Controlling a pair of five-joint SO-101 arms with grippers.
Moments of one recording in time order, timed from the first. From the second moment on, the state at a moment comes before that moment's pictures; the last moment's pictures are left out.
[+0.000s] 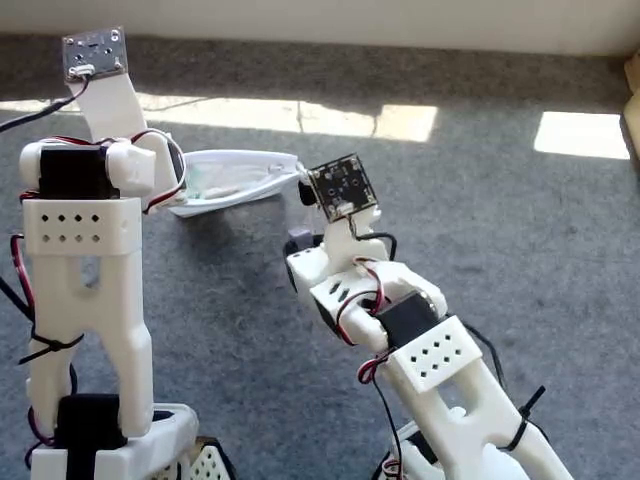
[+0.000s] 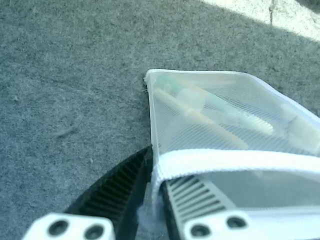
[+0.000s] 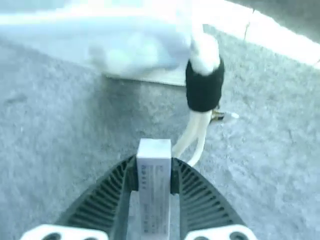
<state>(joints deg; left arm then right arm) -7.8 -13.1 -9.9 95.4 20.3 -34.7 -45.6 48.7 40.5 -5.3</state>
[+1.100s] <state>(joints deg) -7.8 -13.2 -9.8 95.4 20.4 -39.7 -56.2 48.7 13.8 -7.4</state>
